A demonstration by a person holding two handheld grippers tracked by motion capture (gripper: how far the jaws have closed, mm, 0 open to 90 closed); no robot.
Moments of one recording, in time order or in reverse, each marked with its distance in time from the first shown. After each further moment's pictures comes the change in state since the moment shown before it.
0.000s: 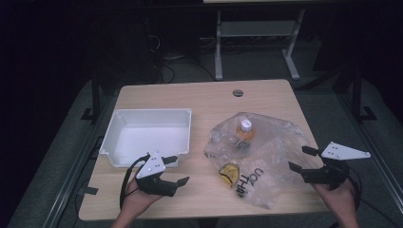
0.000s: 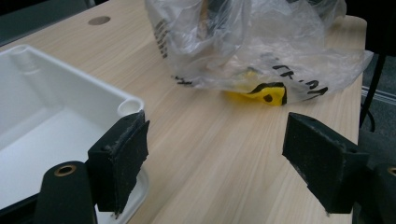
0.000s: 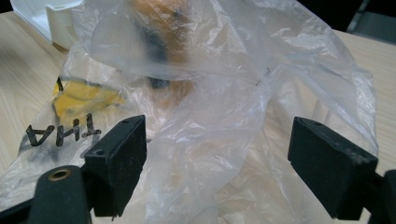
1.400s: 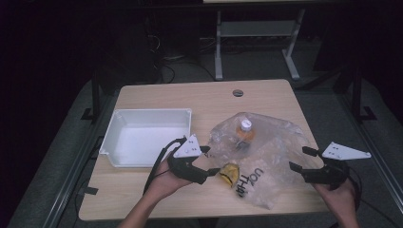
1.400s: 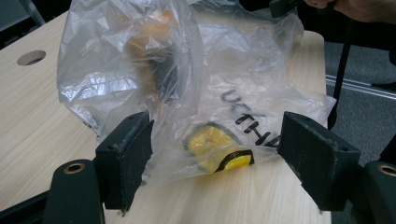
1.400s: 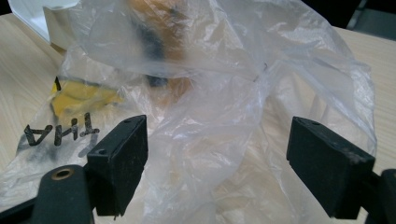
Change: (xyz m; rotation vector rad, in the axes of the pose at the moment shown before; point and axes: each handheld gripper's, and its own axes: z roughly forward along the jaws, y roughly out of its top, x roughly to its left) left arm -0.011 0.072 0.054 0.045 -0.155 0.071; right arm -0.003 -0.004 0.001 0.001 0.003 0.019
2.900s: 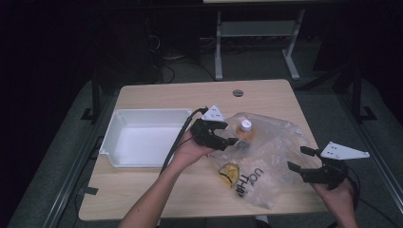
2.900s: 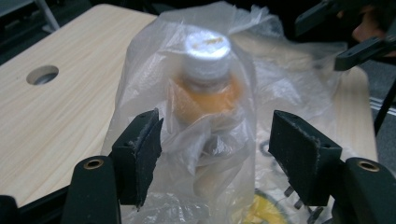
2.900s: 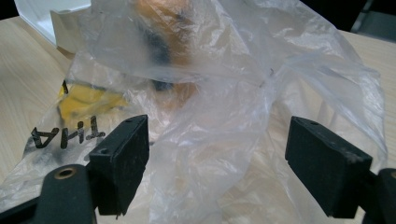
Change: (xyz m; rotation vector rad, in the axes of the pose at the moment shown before) left arm 0.049 0.060 0.059 0.056 0.016 -0.074; right arm 0.003 0.003 0.002 -0.010 0.014 -0.008
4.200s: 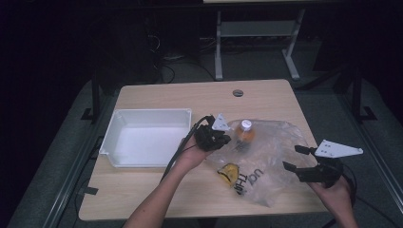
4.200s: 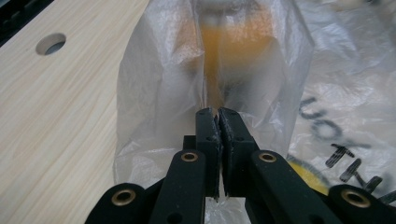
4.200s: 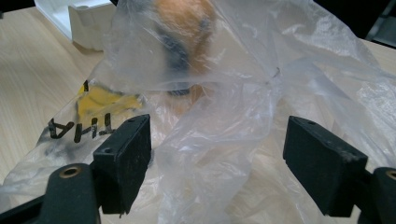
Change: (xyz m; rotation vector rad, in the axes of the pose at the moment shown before) left arm -0.002 -0.020 0.021 0.142 0.091 0.087; right arm 0.009 0.013 0.006 0.035 0.041 -0.041
